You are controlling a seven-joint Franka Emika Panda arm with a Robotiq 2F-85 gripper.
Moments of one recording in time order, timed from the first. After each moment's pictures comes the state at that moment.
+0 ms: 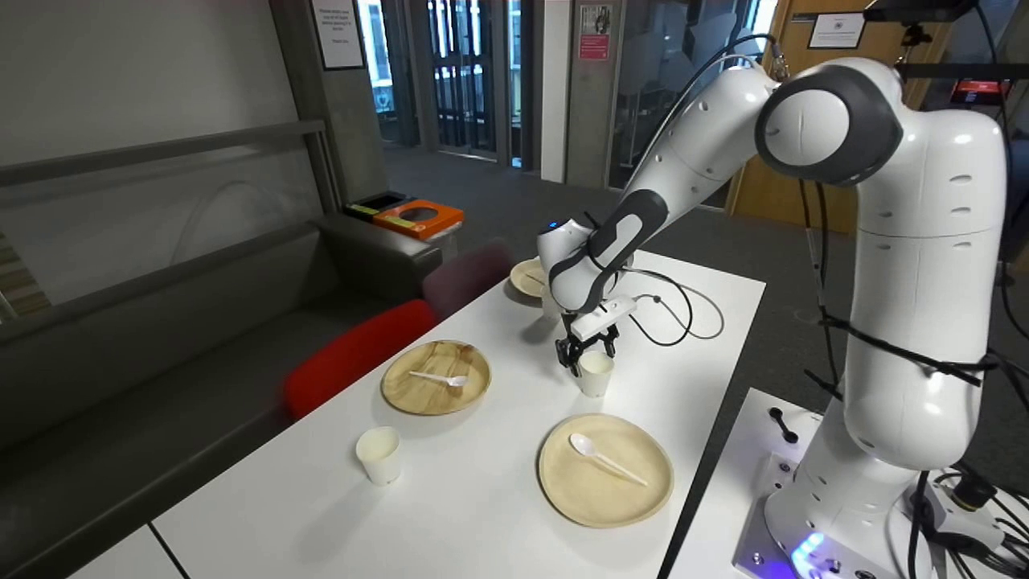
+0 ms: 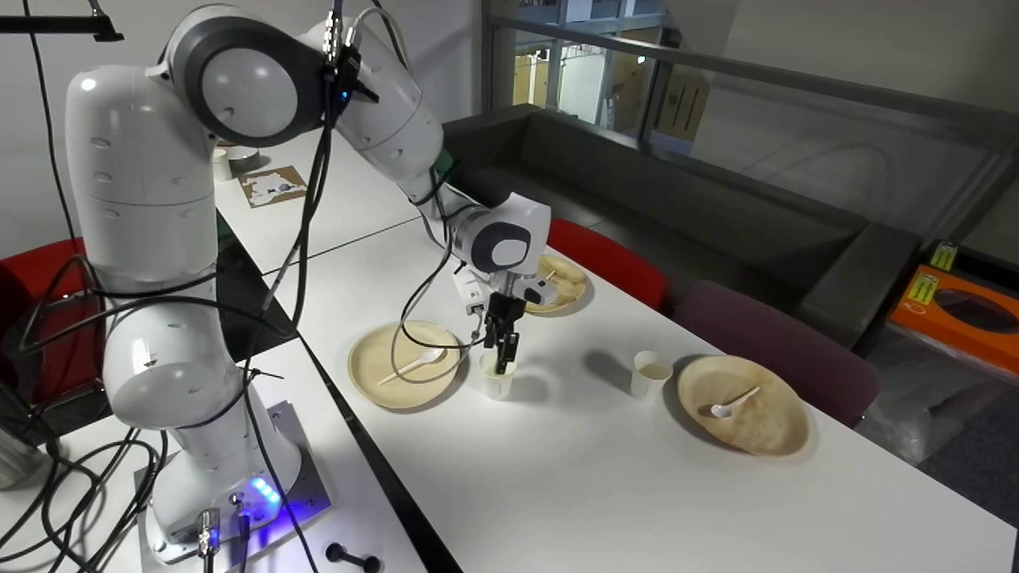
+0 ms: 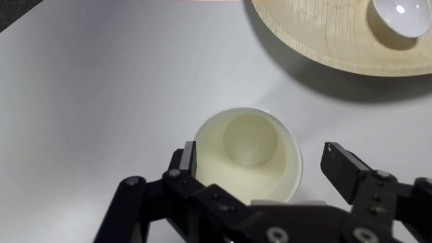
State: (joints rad) arm -0.06 0.29 -0.05 -2.28 -0.16 2.29 0.42
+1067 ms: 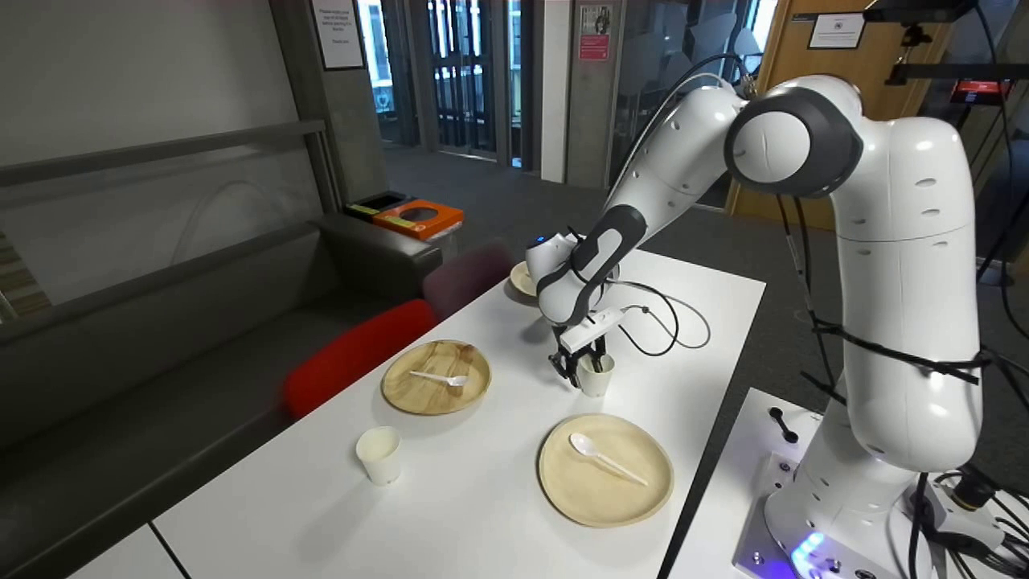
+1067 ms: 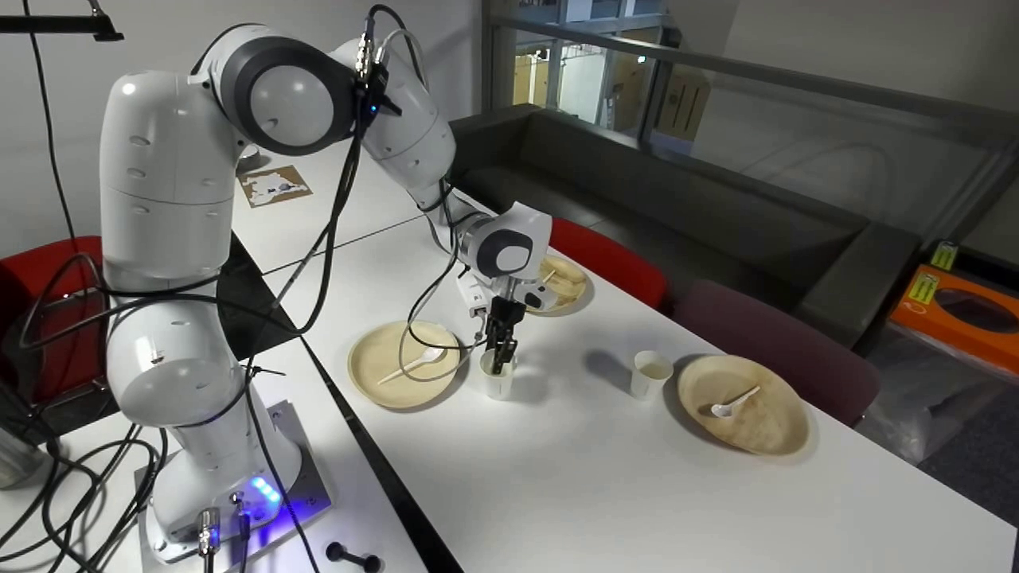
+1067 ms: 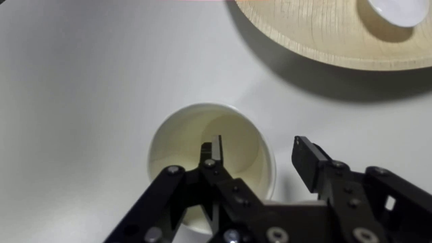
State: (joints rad) arm 0.00 0.39 -0.08 -2.22 -0.13 2.29 0.42
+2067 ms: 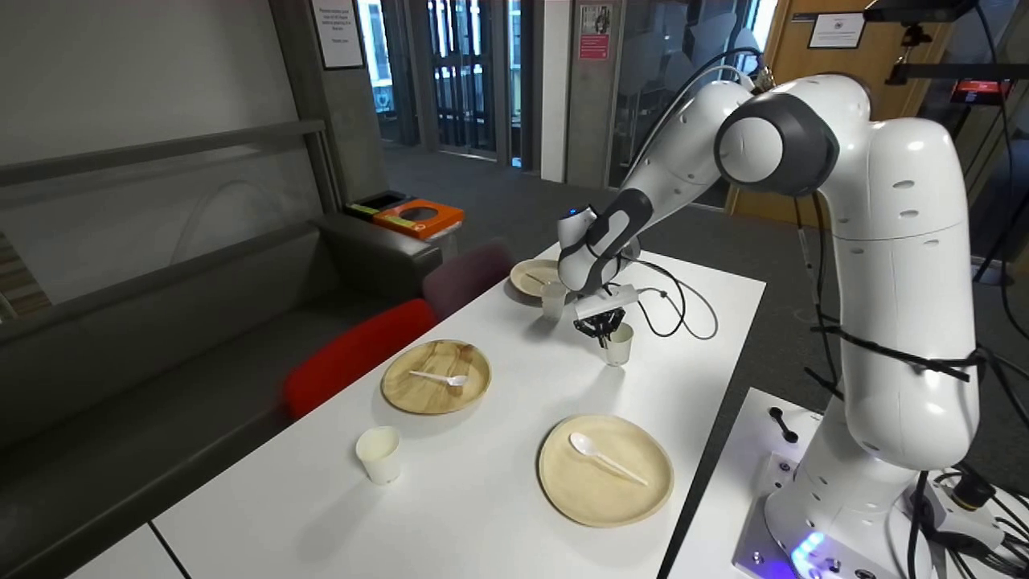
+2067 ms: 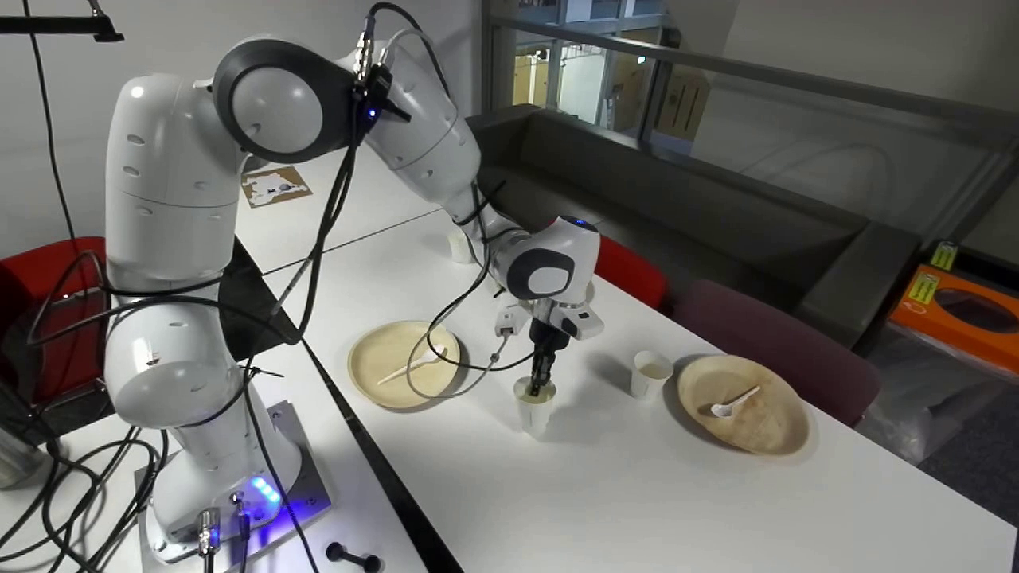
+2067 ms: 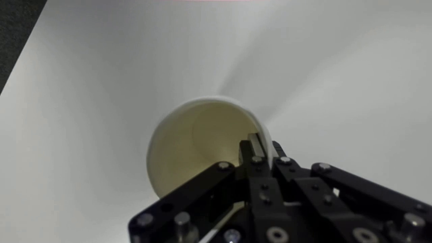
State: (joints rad) arm -0.04 0.41 -0.25 -2.15 -0.11 2.32 0.57
